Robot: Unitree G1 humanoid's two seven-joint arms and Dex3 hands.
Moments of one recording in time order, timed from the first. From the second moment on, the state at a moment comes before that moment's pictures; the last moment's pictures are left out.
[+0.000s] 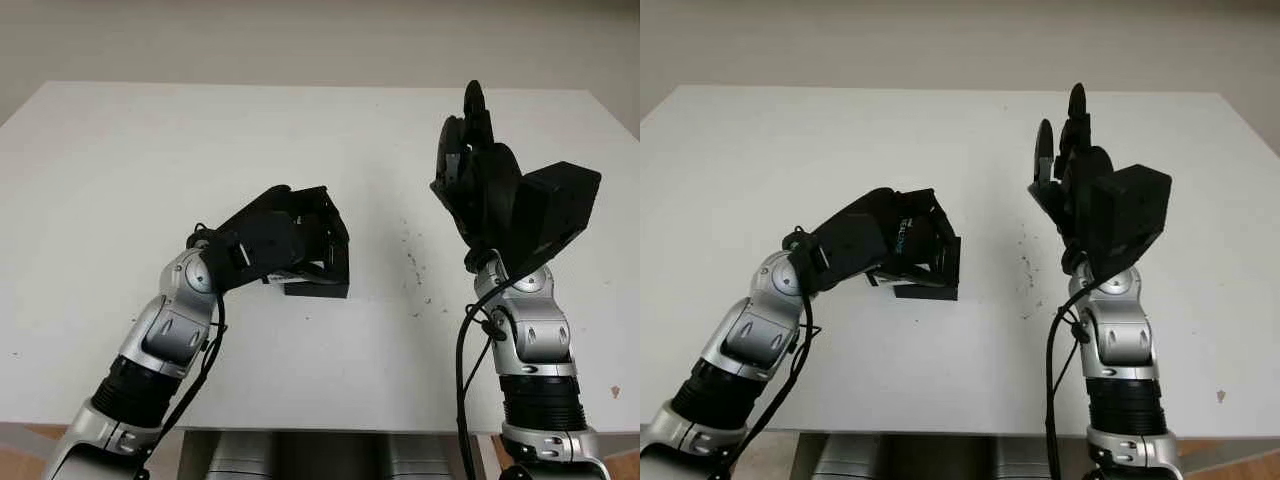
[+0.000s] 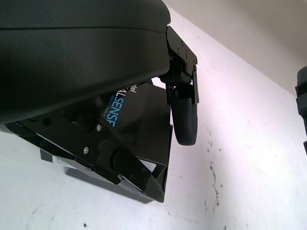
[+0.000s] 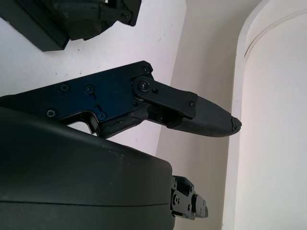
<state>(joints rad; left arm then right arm) -0.51 0.30 -0.27 -0.02 0.36 0.34 -0.40 -0.43 -0.16 -0.13 -0.01 0.08 0.25 0.02</state>
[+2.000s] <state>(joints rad) -0.68 0.18 -0.50 0.08 0.54 0.35 -0.51 -0.42 -0.13 -0.12 0.01 0.08 0.26 0.03</state>
